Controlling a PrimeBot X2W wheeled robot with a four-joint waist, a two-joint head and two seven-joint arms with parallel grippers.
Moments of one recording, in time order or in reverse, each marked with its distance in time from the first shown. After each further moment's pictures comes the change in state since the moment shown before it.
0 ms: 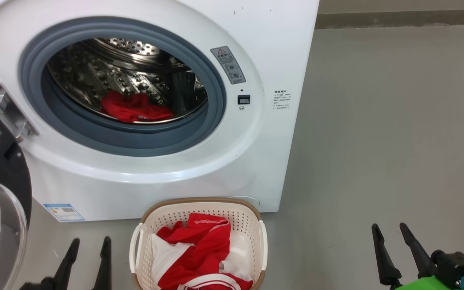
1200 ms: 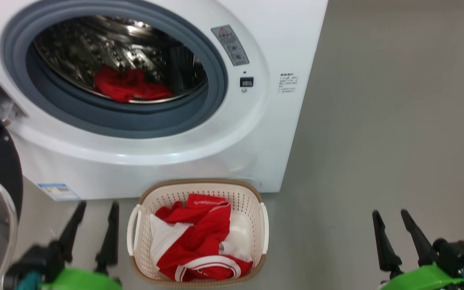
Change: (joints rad) left arm -0.105 0.018 -0.041 0.006 0.029 0.000 0.000; right arm -0.019 0.002 -0.008 -0.025 -0.004 0.000 0.000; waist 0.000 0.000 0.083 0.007
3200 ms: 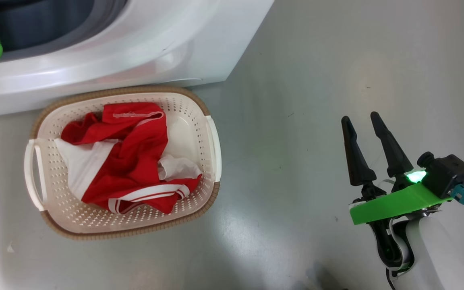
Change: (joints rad) left arm -1.311 0.236 -0.396 1.036 0.388 0.162 0.107; right arm -0.346 -0.006 0.148 -0.052 0.133 0.000 0.000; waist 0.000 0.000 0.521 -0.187
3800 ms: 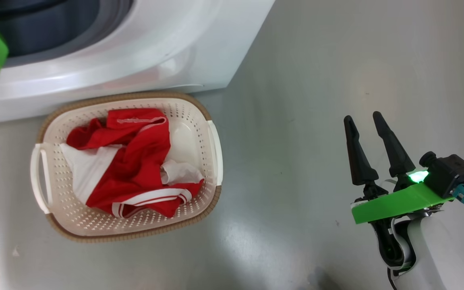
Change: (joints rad) left arm 0.001 -0.007 -0.009 0.010 -0.039 0.017 -0.027; right arm 0.000 0.000 -0.006 0.002 0.000 0.000 0.000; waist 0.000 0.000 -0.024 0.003
